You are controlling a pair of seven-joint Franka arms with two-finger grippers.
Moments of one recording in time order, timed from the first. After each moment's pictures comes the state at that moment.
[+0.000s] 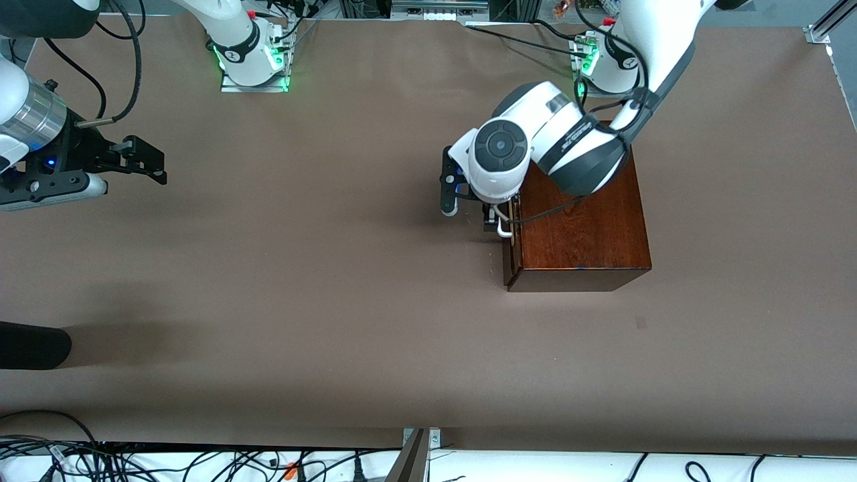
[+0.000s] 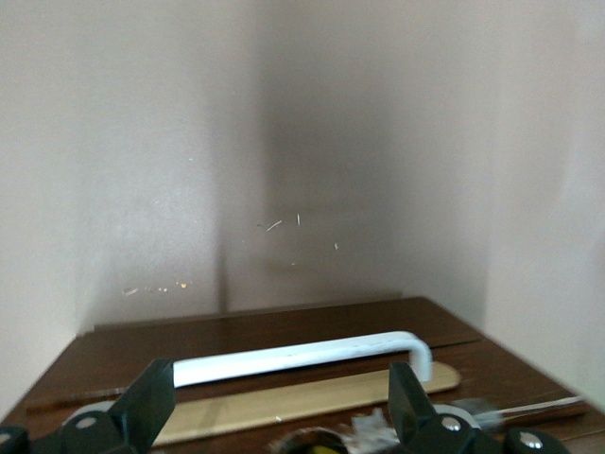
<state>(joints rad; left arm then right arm) -0.13 0.57 -0.64 -1.48 0.23 1.73 0.73 0.30 0.11 -0.20 -1.50 0.04 1.59 -0.08</state>
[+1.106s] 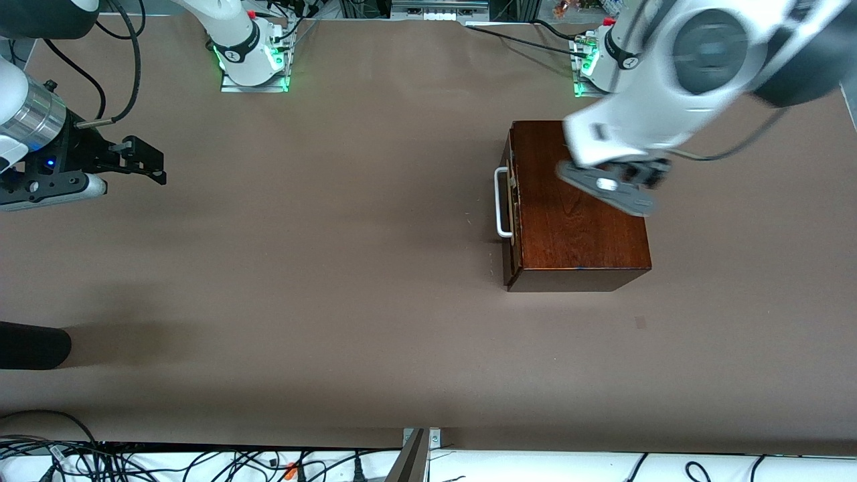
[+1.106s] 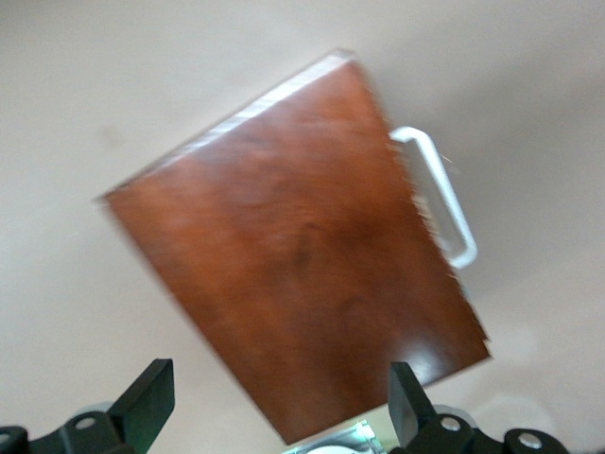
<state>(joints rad) 0.04 0.31 -0.49 -1.25 0.16 1.33 -0.02 0.30 0.11 -0.21 -1.50 0.04 1.59 -0.08</state>
